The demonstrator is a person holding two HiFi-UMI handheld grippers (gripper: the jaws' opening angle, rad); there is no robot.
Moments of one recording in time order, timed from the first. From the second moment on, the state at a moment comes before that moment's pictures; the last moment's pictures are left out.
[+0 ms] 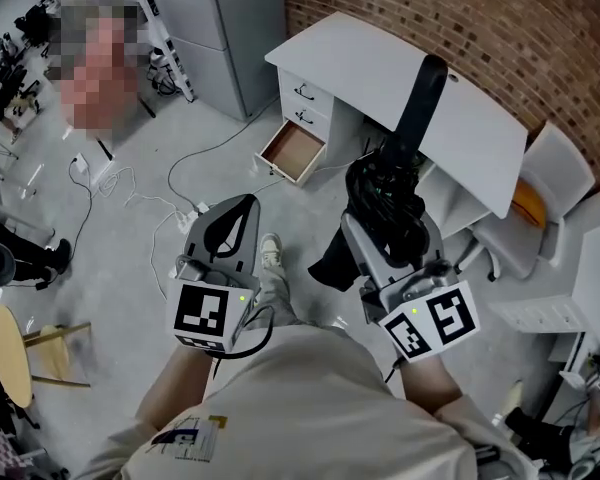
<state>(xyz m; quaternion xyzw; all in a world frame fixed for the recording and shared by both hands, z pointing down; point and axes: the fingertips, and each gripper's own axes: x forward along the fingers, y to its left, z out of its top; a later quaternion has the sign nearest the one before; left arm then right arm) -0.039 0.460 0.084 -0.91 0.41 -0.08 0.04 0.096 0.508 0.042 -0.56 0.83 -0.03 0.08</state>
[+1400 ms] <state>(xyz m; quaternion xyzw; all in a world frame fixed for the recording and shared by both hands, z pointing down) -0.079 0.020 0.142 -0.91 0.39 -0.11 -0.04 0.031 0.056 0.122 -0.56 0.82 -0.12 -0.02</state>
